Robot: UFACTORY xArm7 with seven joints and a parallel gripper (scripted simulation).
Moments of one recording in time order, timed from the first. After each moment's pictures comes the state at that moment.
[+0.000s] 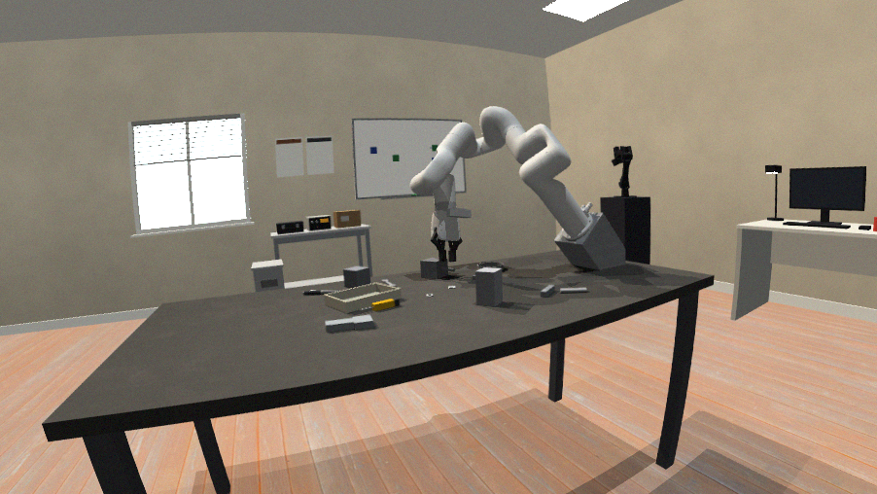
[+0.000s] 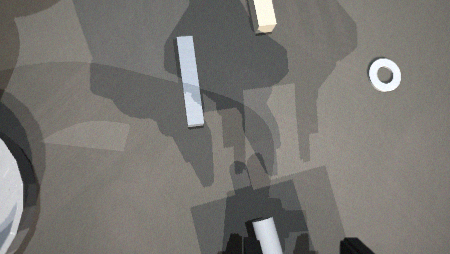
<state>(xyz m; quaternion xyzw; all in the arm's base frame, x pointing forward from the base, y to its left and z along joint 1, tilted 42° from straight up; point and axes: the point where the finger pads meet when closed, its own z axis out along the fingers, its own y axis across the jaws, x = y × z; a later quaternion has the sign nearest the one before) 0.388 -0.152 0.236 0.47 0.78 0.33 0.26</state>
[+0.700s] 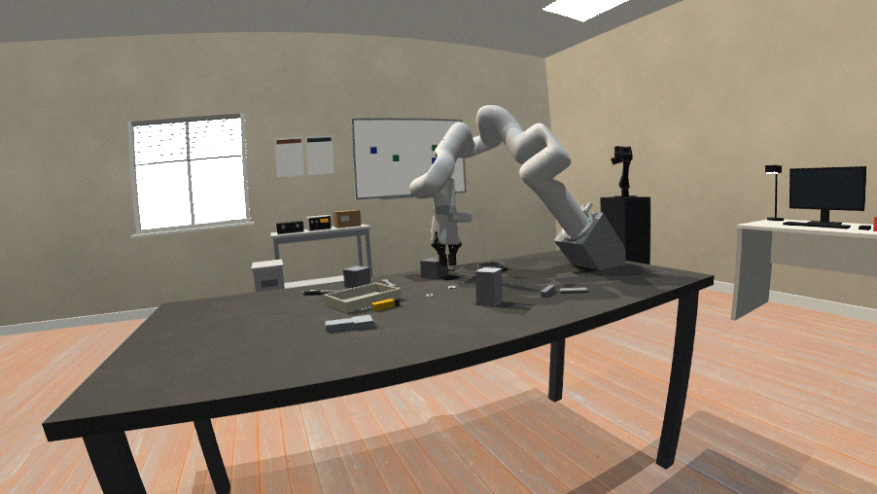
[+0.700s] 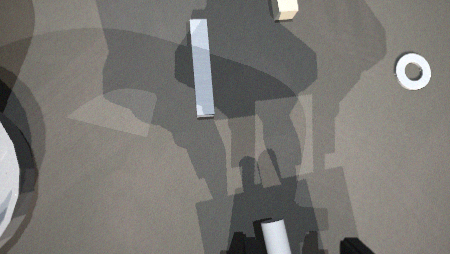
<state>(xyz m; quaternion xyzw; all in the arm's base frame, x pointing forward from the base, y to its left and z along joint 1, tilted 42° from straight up) 0.397 -0.151 0.226 0.46 0.79 0.30 0.27</state>
